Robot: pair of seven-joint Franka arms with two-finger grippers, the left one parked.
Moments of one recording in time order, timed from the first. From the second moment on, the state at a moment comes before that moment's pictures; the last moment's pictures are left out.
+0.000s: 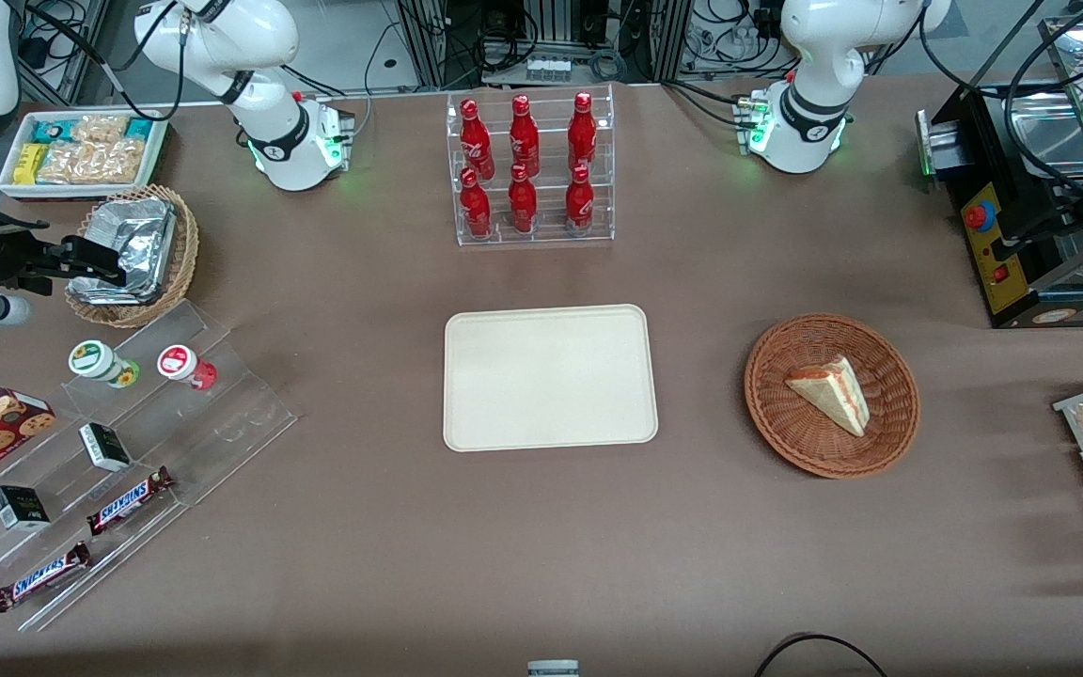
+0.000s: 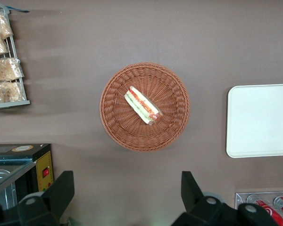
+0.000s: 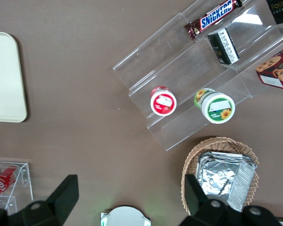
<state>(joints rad) -0.02 -0.04 -0.06 -1.69 -0.01 1.49 -0.14</state>
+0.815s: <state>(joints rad) -0.02 0.00 -0.06 -1.72 -0.05 1.58 -0.21</state>
